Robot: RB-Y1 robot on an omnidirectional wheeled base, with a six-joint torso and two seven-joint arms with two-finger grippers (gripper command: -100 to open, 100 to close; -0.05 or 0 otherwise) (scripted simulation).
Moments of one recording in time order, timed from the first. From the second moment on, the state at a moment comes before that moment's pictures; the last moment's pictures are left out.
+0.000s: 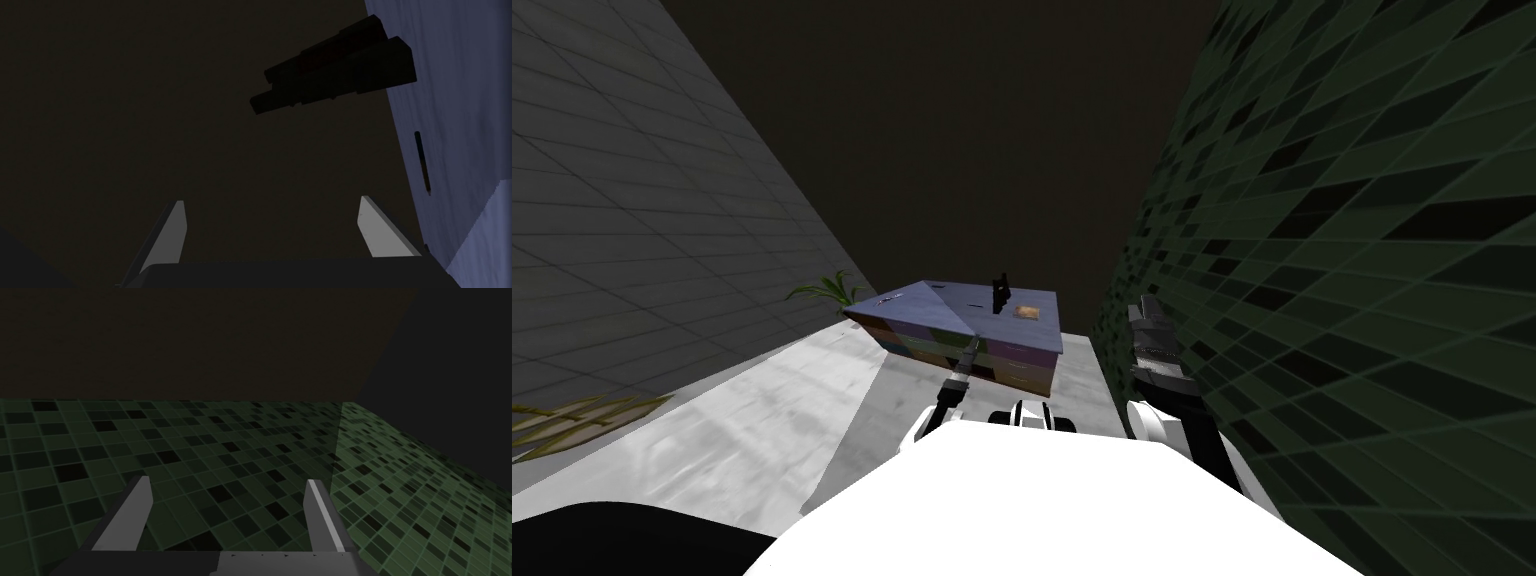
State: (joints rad) left arm 0.30 0.18 0.01 -1.43 -0.10 -0.72 -0.12; right arm 0.48 -0.01 -0.07 -2.33 0.07 -0.39 0.15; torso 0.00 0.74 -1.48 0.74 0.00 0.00
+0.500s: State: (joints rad) left arm 0.28 0.17 0.00 -1.30 -0.10 -0.77 -0.12; right arm 0.48 -0.01 -0.07 -2.33 0.07 -0.39 0.15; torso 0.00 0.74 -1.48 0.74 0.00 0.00
